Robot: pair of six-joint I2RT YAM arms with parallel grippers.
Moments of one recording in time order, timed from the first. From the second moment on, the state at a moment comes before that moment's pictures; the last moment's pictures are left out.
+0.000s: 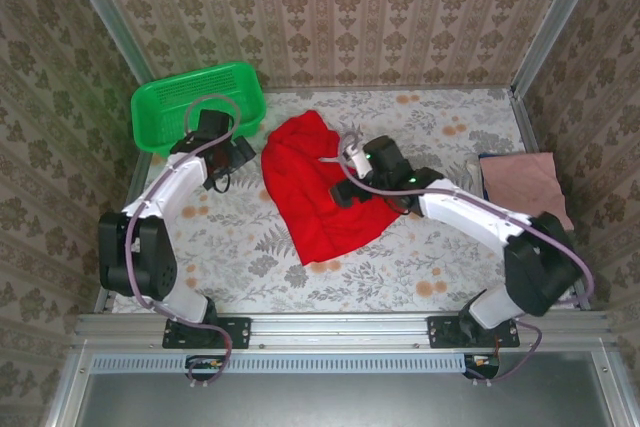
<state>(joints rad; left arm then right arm) -0.21 1.54 1.17 -0.62 -0.10 -0.74 0.61 1.53 1.04 -0.31 -0.05 0.06</state>
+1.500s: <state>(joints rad) -0.37 1.81 1.50 -0.60 -0.04 -0.67 -0.03 1.84 1.40 -0.50 0.02 0.30</state>
